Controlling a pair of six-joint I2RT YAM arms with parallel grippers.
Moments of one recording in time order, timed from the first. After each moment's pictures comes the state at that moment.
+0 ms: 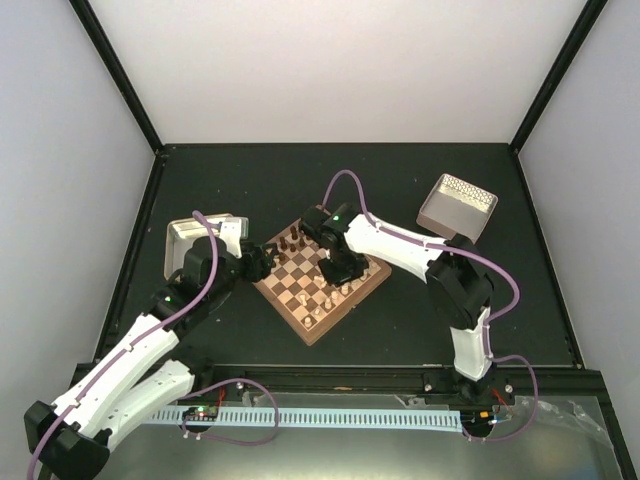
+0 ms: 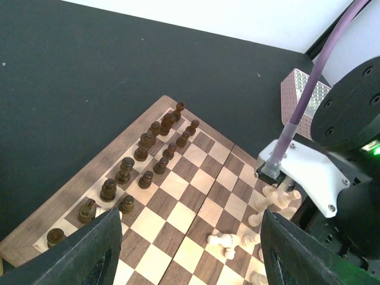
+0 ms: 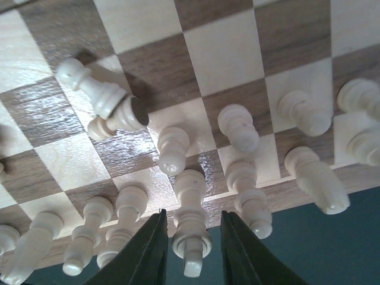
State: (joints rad) left arm -0.52 0.73 0.62 -0.32 0.01 -0.47; right arm 0.89 1.96 1.58 -1.20 0.03 0.42
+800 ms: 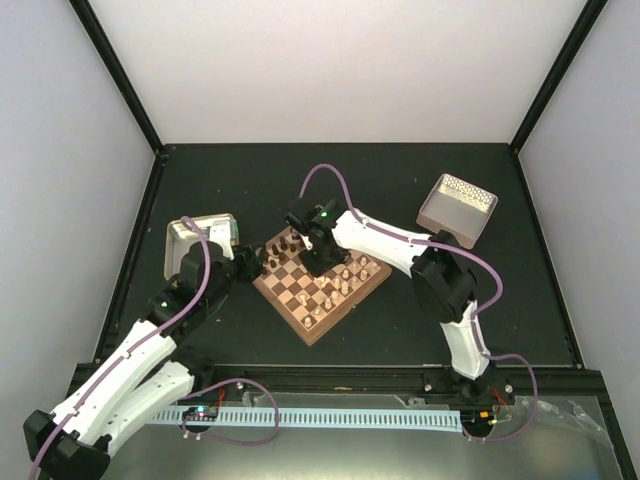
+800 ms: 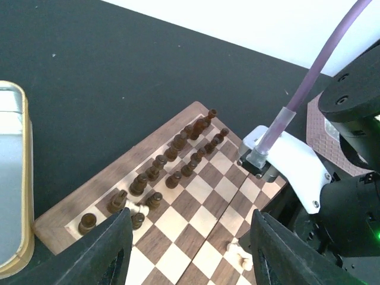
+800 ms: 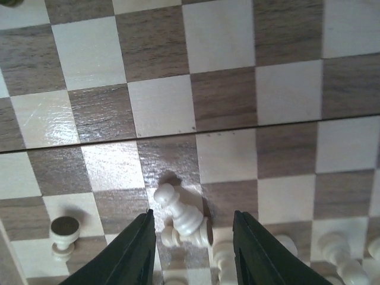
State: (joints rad) left arm -0.51 0.70 0.60 -0.35 -0.09 -0.55; right arm 0.90 2.05 1.71 -1.06 0.02 0.27
